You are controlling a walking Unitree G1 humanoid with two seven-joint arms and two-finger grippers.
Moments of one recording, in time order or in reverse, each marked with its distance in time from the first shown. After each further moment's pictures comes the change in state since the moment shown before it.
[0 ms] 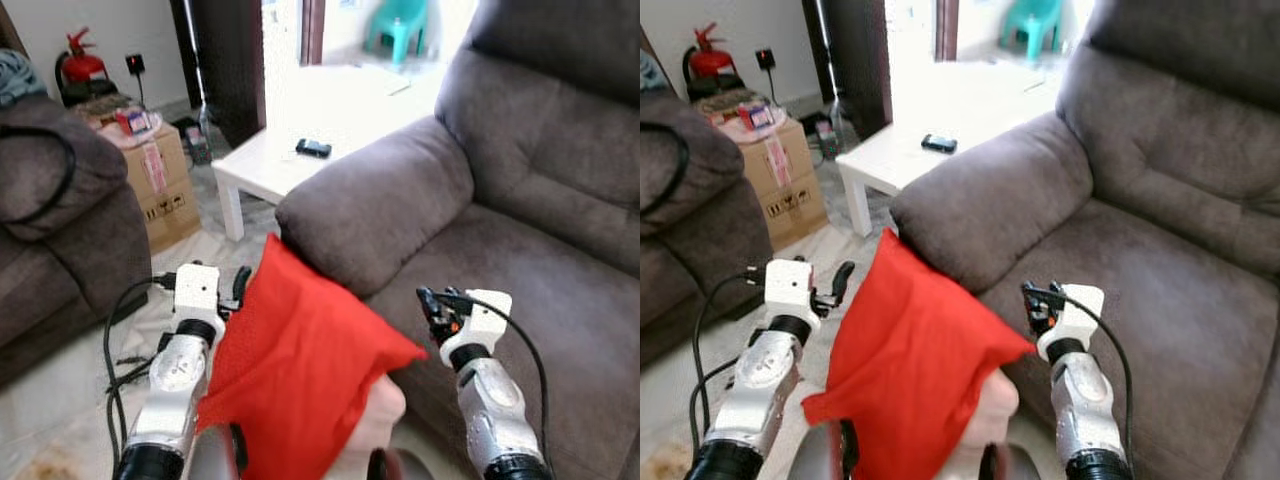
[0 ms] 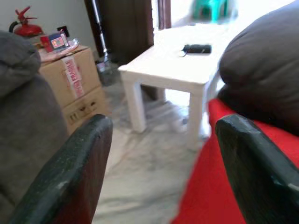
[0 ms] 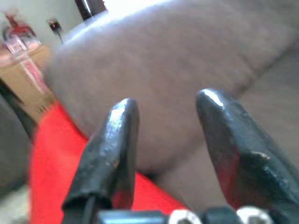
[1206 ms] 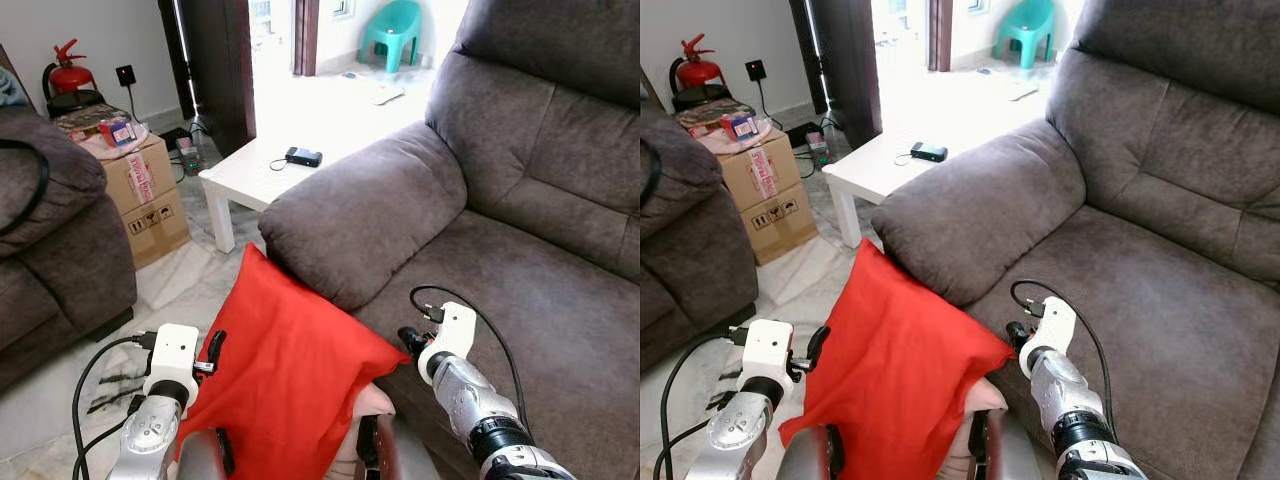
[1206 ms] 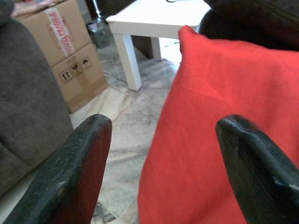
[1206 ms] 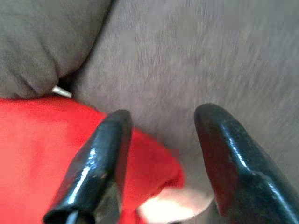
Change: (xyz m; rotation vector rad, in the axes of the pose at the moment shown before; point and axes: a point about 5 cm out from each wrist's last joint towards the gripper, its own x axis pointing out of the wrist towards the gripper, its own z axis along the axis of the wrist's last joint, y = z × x) left arm -0.047 -0.005 -0.042 0.045 0.183 -0.040; right arm -0.007 -0.033 -0.052 0.346 0.536 -0.279
